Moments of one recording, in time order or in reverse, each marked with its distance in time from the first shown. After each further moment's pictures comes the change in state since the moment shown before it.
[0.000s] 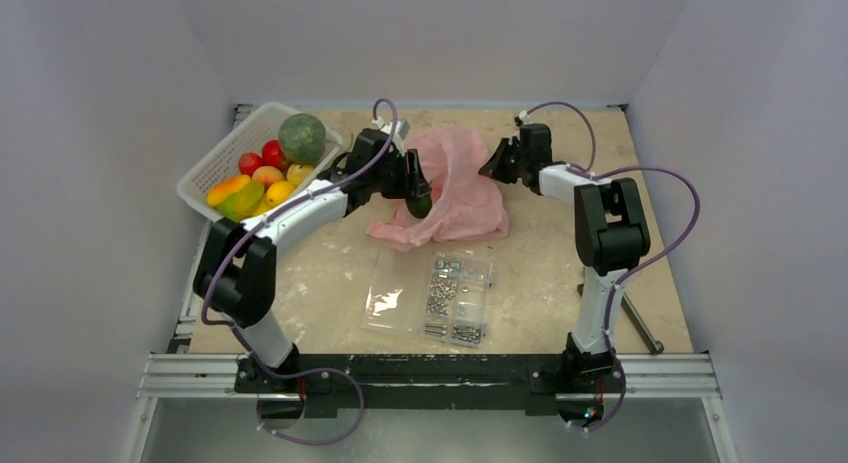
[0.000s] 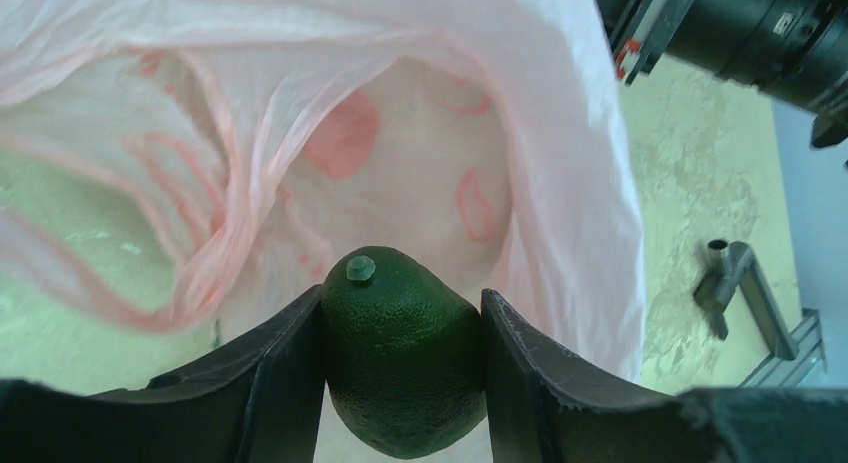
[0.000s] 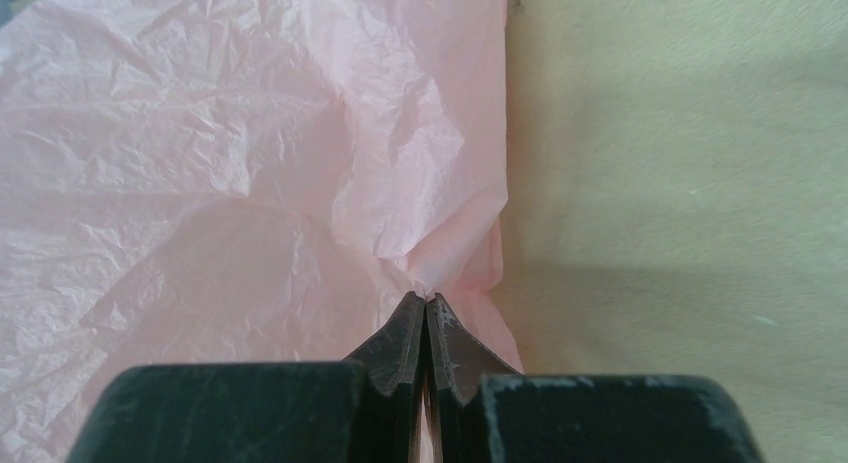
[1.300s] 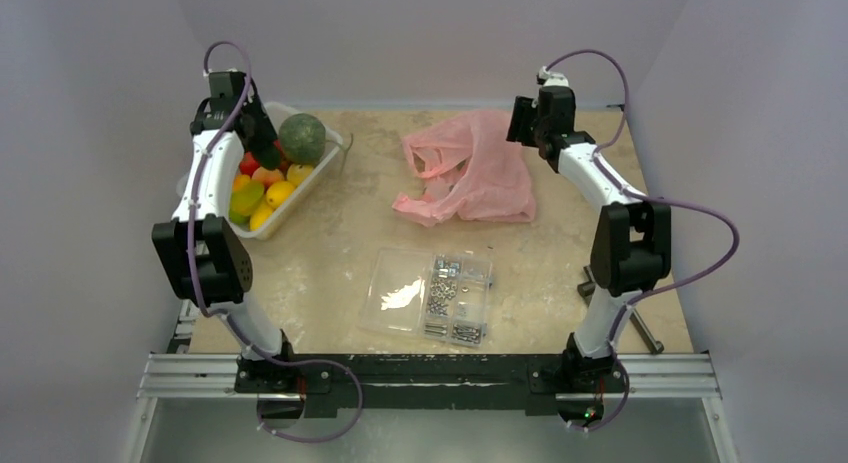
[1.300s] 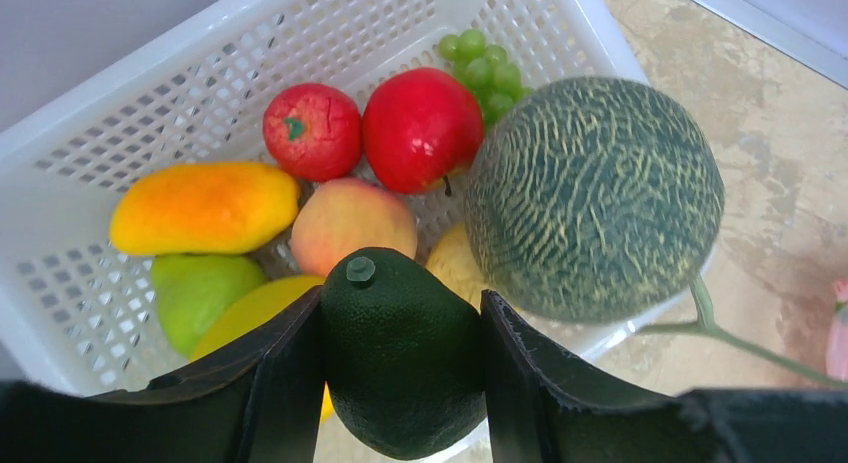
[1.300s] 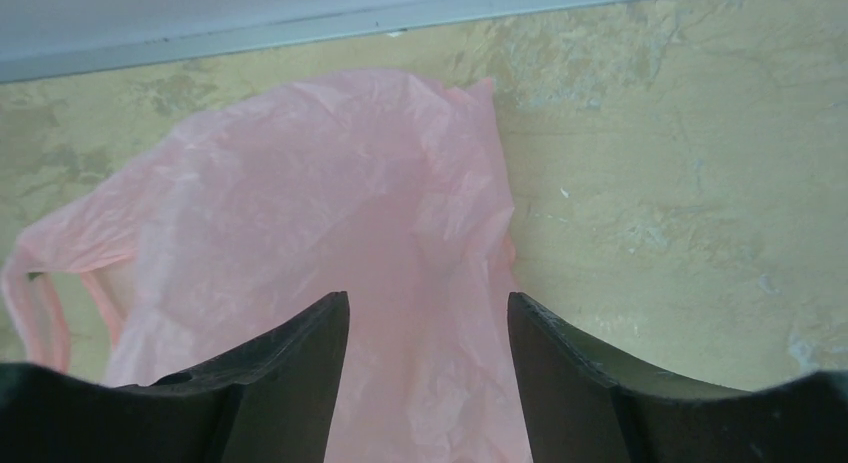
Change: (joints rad) left arm 0.649 0.006 0.389 -0.512 -0.344 0.216; right arm -0.024 -0.153 0.209 -0.271 0.410 -0.340
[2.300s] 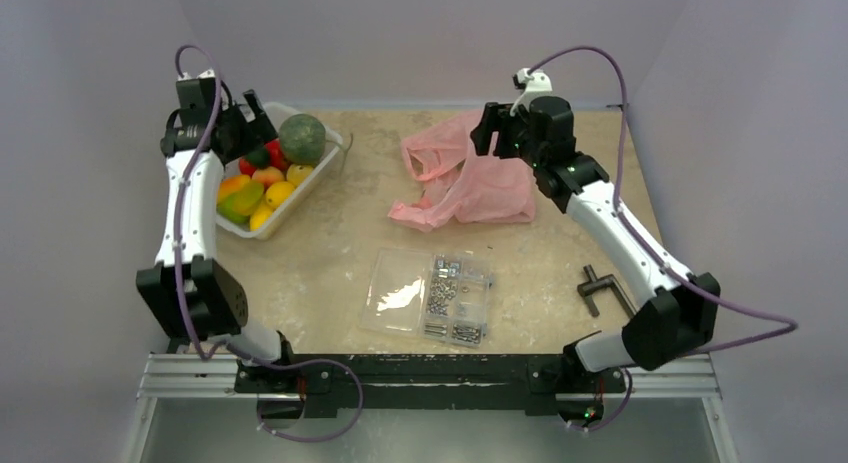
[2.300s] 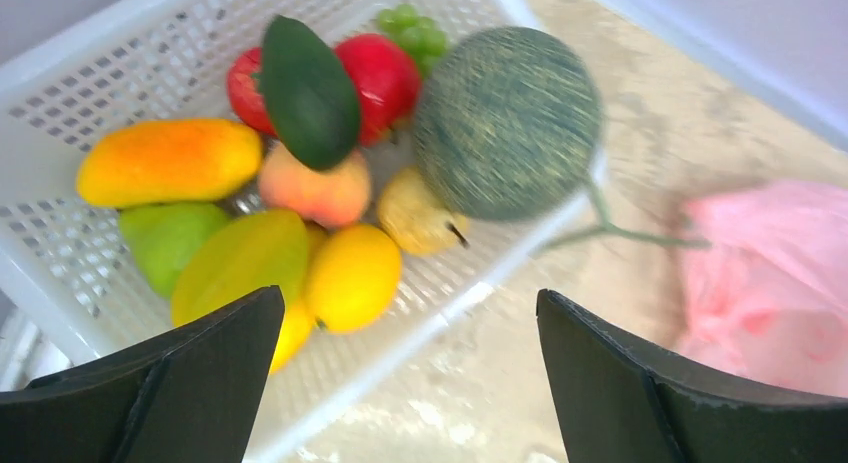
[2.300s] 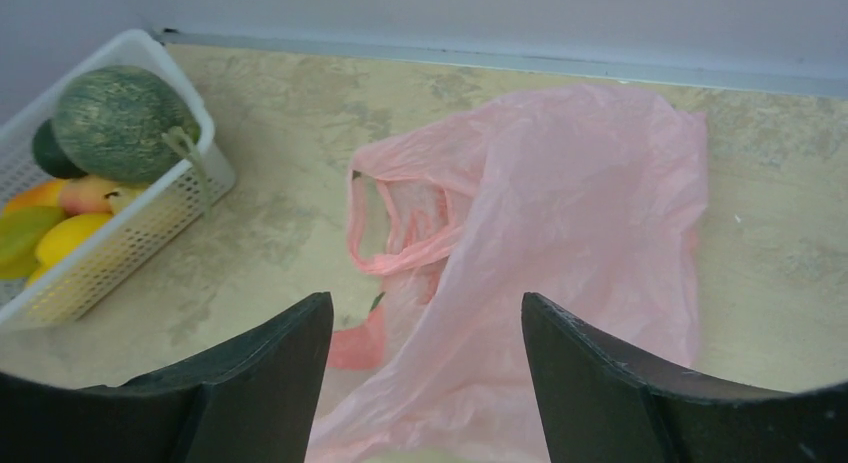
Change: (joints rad) left arm 0.071 -0.087 -0.003 -0.061 0.172 -0.021; right arm 0.227 -0.395 -0.142 -0.046 -0.063 0.012
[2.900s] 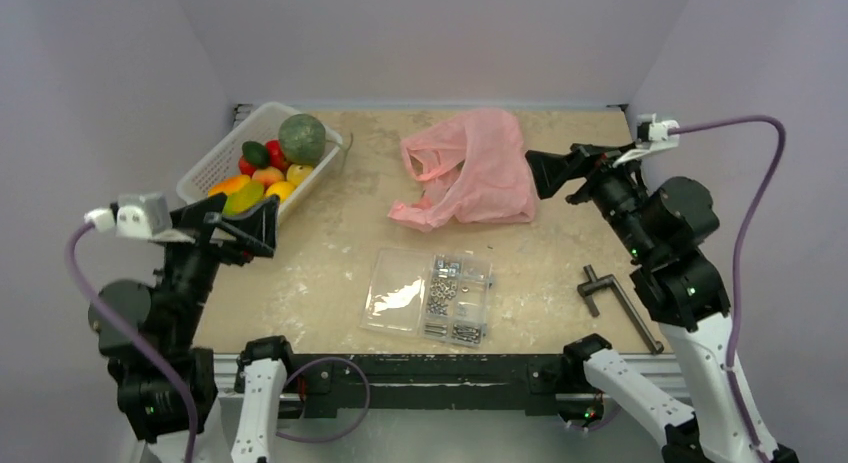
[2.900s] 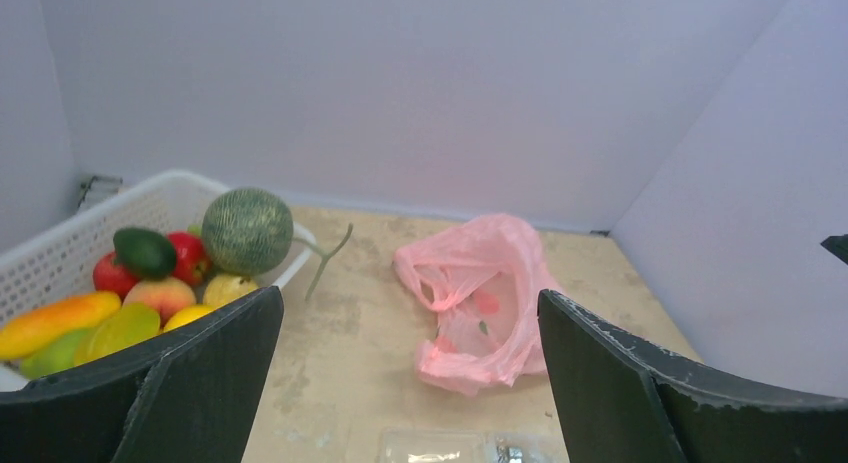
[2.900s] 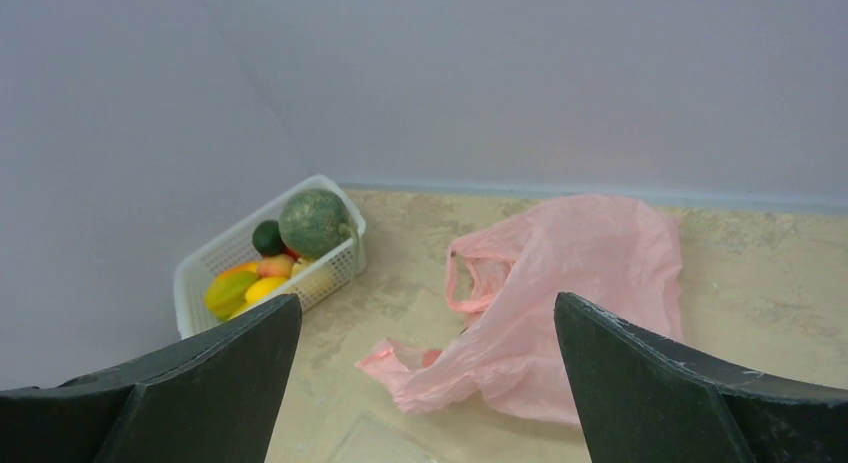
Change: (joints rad) left arm -0.001 -1.090 -0.303 0.038 0.352 -0.077; right arm -0.012 -0.662 -0.099 -0.166 -0.065 0.077
